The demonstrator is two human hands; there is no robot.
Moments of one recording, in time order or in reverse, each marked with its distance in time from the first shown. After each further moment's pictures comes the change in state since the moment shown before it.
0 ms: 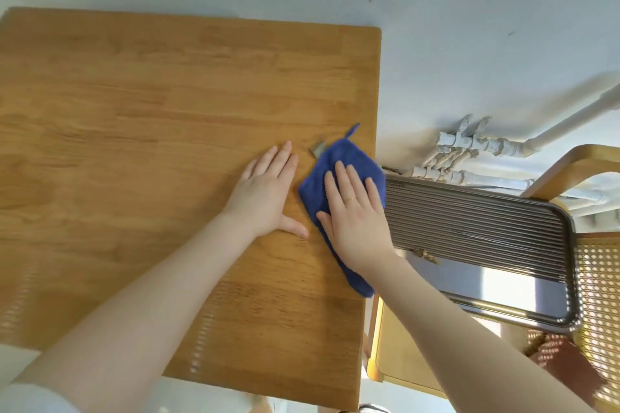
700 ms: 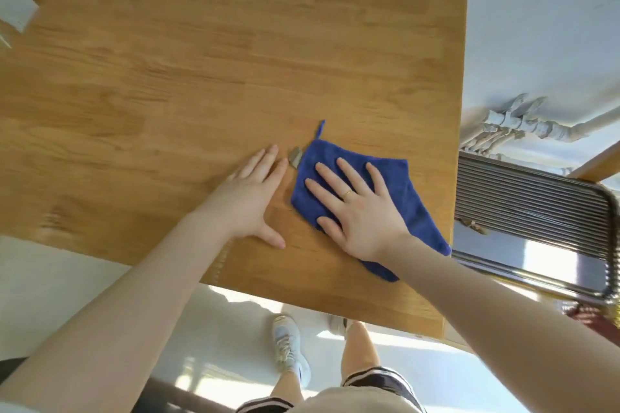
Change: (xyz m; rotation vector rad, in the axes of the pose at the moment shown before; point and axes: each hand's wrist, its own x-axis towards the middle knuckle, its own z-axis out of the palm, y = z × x) left_hand -0.122 -0.117 0.050 -0.053 -0.143 -0.007; right_hand -0.031 -0.109 0.027 -0.166 -0.166 -0.357
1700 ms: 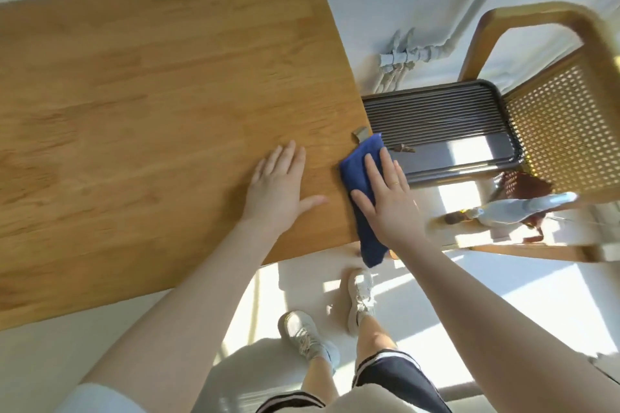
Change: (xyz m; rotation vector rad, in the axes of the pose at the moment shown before) left_hand -0.006 0.106 0.025 -0.018 0.219 0.239; right_hand -0.130 -0.027 0.038 0.457 0.277 0.906
